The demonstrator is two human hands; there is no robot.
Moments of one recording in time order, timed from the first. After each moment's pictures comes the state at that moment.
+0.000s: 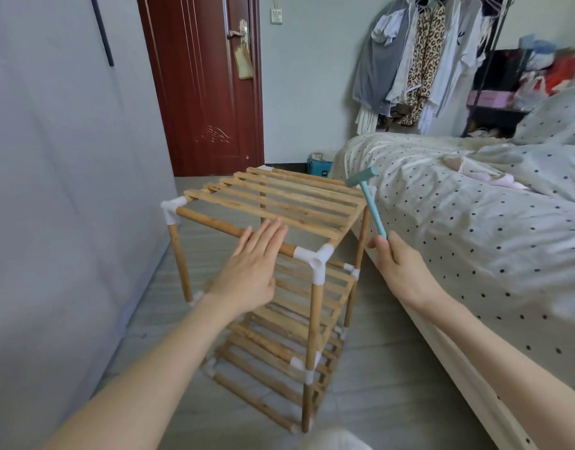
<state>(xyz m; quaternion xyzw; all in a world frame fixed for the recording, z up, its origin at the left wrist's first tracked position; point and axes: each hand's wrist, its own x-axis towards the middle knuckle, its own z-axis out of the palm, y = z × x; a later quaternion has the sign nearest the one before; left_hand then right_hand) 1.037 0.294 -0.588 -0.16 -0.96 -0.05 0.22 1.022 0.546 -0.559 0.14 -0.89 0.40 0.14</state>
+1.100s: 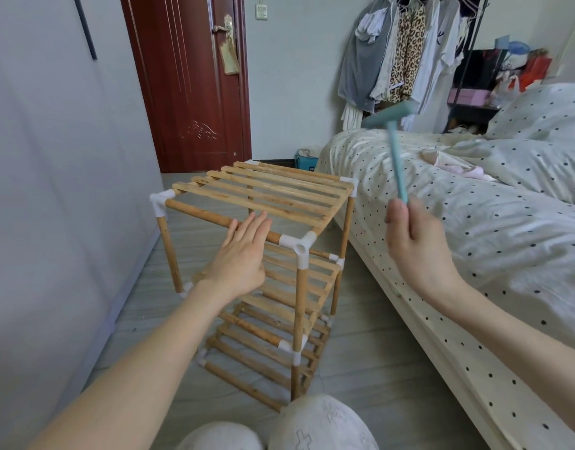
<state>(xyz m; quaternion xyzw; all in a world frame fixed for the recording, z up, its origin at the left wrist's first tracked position) 1.042 0.304 -0.586 -0.13 -0.96 -0.08 0.23 1.077 0.563 -0.518 0.21 -0.84 0.40 0.28</state>
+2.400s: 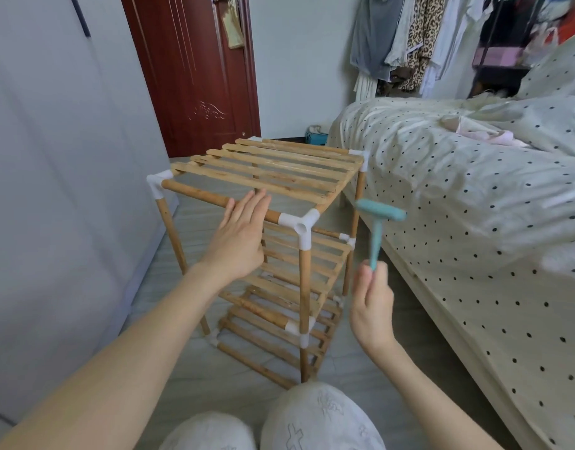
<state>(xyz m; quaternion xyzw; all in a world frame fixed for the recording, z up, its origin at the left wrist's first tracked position) 1.045 0.308 -0.584 -0.11 -0.97 -0.08 0.22 1.069 0.516 -0.669 0.11 -0.78 0.55 0.27</state>
